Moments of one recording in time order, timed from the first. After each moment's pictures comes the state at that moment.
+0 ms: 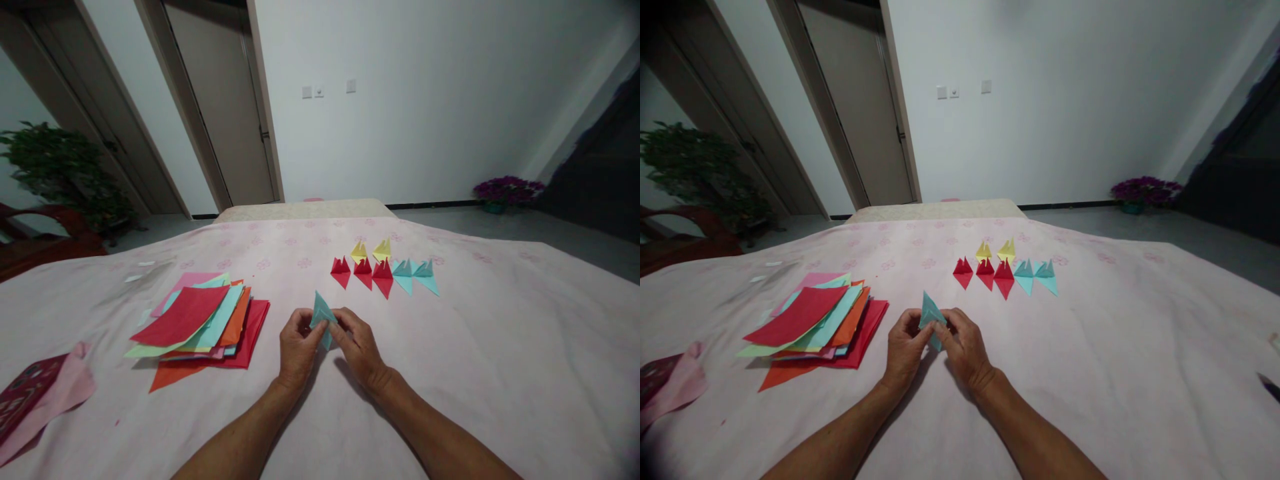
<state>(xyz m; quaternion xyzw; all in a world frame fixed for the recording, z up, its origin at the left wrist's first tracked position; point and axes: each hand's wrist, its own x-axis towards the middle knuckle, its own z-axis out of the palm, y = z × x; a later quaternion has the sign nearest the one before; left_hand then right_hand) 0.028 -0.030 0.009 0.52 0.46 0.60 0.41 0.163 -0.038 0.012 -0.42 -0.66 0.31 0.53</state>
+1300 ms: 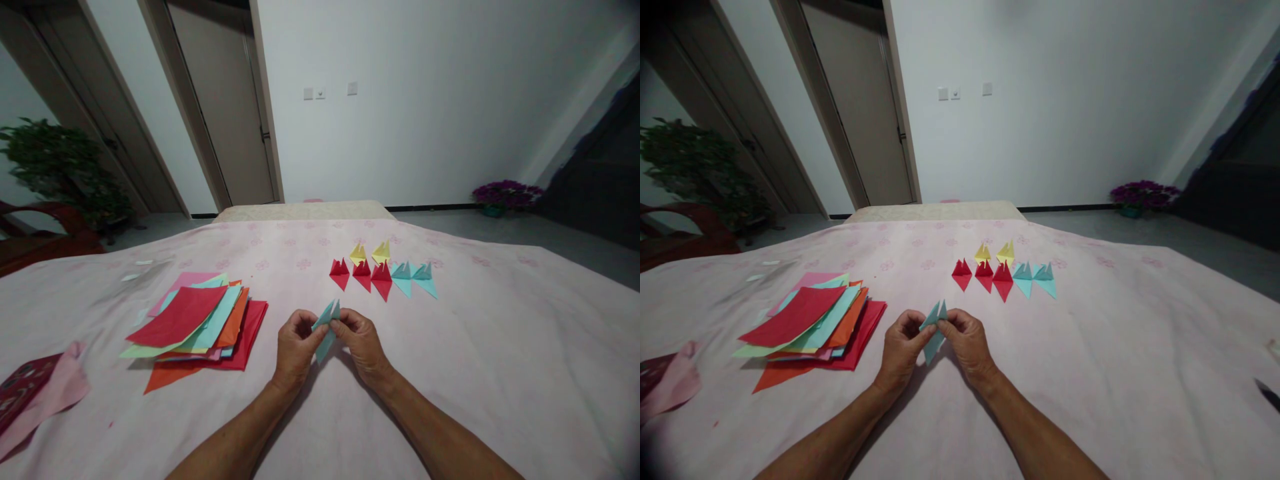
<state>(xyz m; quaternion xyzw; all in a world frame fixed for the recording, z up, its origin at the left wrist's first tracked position) 0.025 -0.029 0.011 0.50 0.45 0.59 0.45 0.163 -0.028 0.010 -0.40 -0.47 0.52 0.59</state>
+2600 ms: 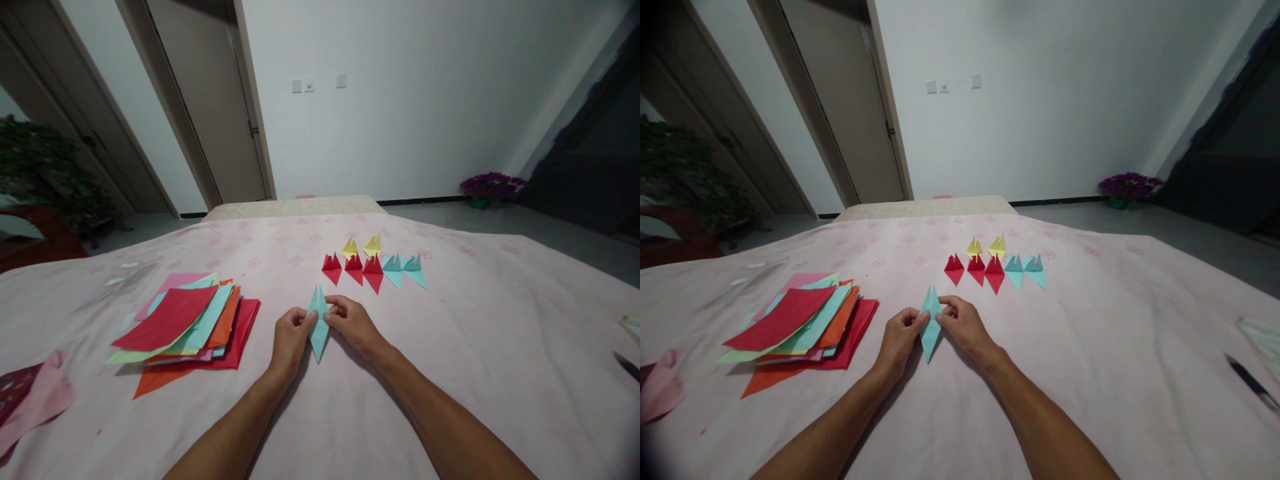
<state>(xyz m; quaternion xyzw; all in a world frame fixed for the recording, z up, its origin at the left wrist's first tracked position) 0.027 -0.017 0.001 0.46 0.49 0.52 0.53 0.183 -0.008 0.010 -0.46 -0.54 0.50 0.49</state>
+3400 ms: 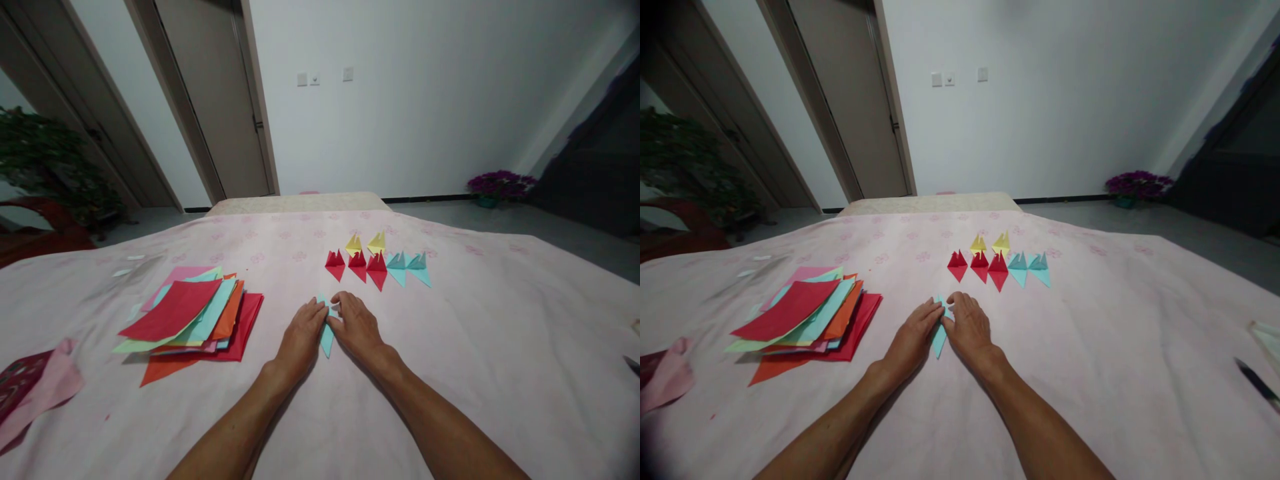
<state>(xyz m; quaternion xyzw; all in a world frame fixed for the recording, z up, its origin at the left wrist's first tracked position) 0.018 -0.011 -0.025 0.84 0.42 0.32 0.14 0.180 -0.019 0.000 -0.62 -0.71 0.08 0.31</state>
